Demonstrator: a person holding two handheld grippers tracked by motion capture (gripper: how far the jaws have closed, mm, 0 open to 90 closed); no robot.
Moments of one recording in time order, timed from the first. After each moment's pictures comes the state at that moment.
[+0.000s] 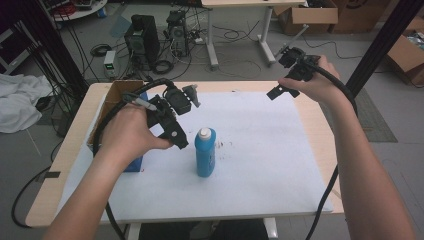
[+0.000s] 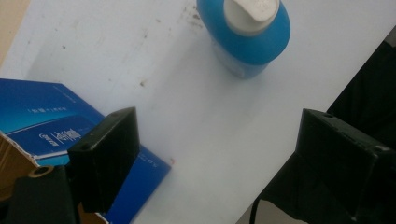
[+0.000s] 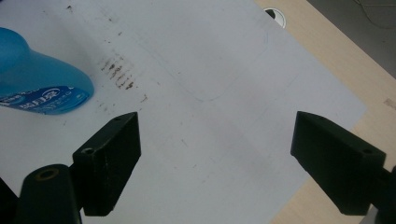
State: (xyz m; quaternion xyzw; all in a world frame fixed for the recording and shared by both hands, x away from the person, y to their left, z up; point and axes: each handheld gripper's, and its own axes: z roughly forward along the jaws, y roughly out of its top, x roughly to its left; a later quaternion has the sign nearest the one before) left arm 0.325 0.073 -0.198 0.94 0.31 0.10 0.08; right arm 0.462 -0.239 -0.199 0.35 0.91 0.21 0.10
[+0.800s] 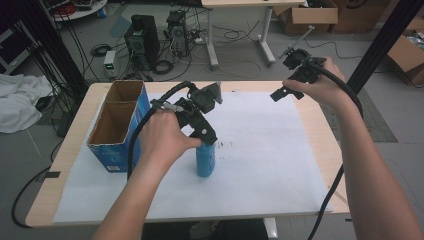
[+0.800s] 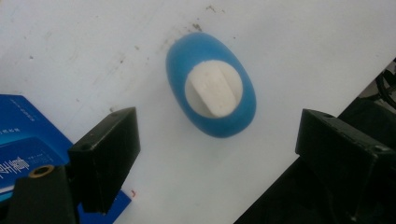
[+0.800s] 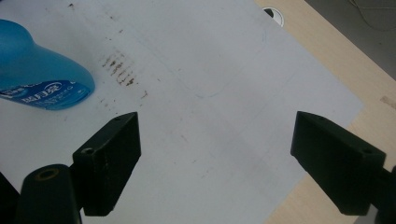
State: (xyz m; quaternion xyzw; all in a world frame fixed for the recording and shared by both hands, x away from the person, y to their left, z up) left arm 0.339 0.025 -0.215 0.92 0.37 0.08 0.11; right arm 0.453 -0.247 -0.197 0.35 0.91 0.21 0.10
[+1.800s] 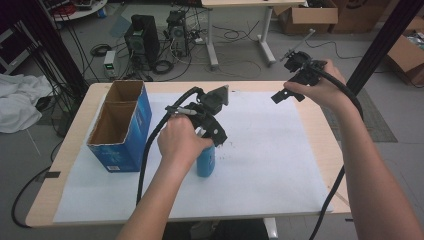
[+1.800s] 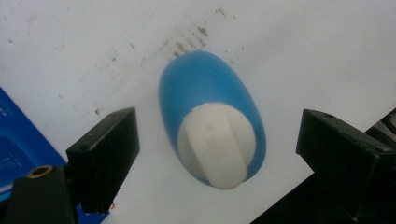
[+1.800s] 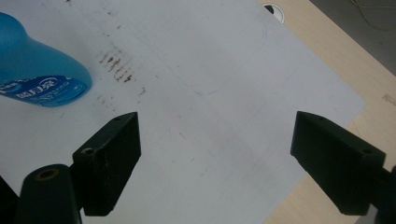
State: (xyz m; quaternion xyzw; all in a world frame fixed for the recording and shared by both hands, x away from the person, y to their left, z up) left arm 0.359 0.006 -0.247 0.90 0.43 0.07 0.09; right arm 0.453 -0.251 -0.204 0.35 0.91 0.21 0.10
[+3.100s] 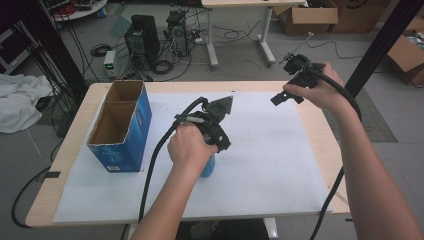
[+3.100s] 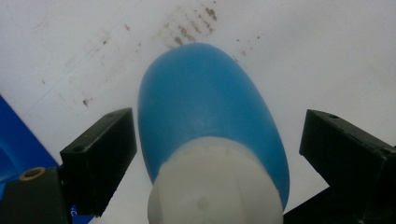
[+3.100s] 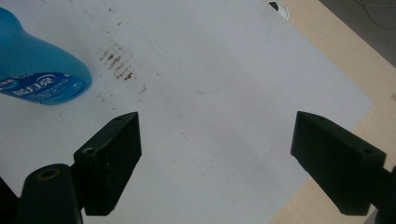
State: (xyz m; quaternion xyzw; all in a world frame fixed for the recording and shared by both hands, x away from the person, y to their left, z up) left arm 0.369 -0.008 -0.283 0.89 0.46 0.08 0.06; right arm 0.455 -0.252 -0.213 0.34 0.91 0.21 0.10
